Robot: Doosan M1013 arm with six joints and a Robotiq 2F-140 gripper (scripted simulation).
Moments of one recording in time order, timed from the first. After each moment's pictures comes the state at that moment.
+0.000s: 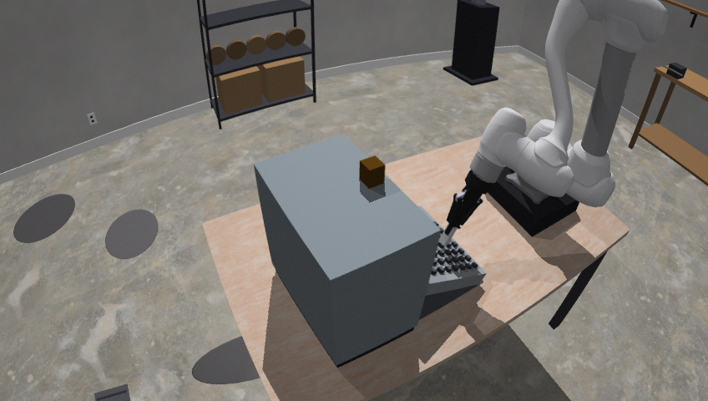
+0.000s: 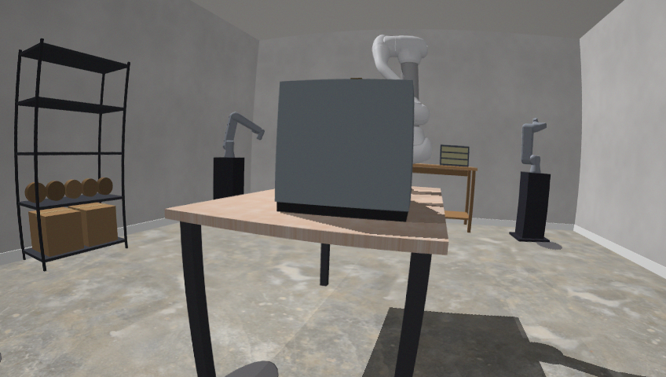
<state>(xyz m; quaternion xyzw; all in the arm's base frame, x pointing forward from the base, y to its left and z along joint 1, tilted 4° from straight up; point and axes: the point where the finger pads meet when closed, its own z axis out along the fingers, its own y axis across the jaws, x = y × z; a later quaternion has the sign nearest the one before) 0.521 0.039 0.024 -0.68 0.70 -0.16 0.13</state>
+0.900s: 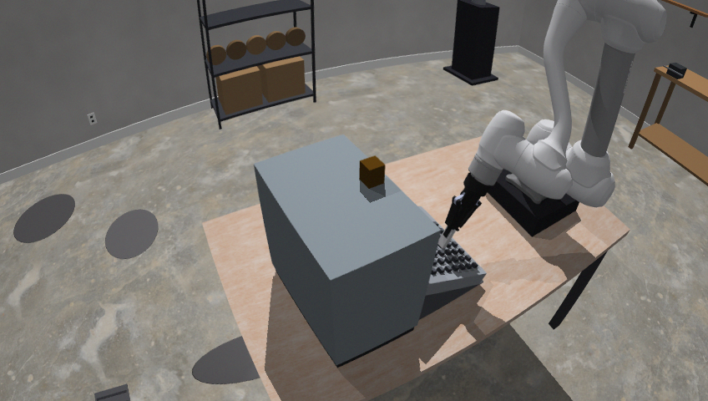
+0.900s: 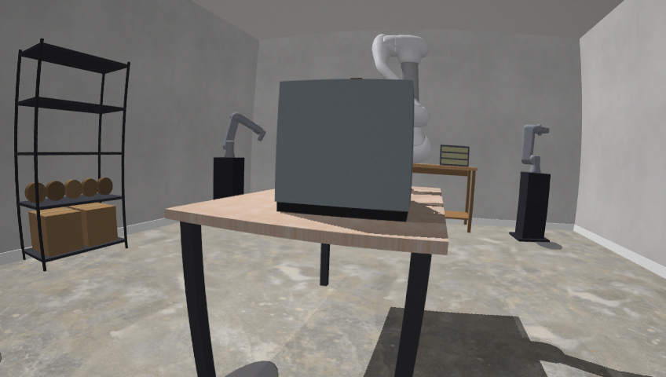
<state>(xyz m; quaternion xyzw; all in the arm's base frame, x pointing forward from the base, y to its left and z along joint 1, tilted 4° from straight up) 0.525 0.039 0.016 -0.68 0.70 -0.16 0.13</state>
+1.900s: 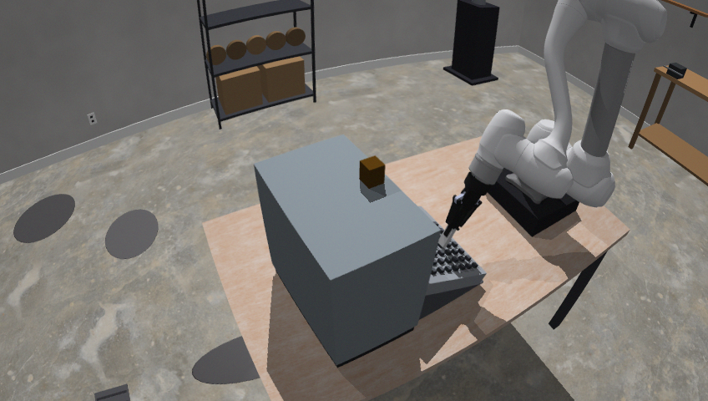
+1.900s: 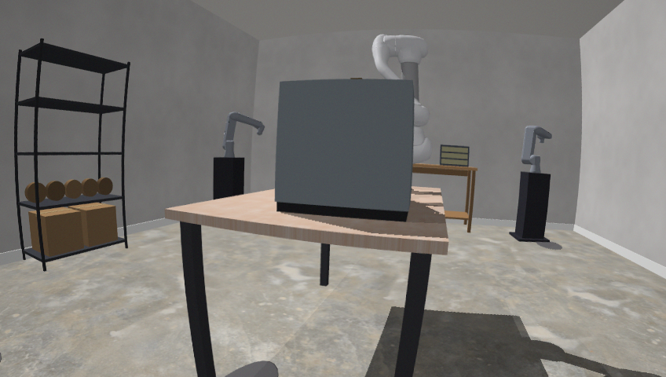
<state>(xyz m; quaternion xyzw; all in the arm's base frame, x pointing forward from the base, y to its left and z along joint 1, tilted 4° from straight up) 0.523 0.039 0.018 -0.68 0.70 -0.16 0.13</state>
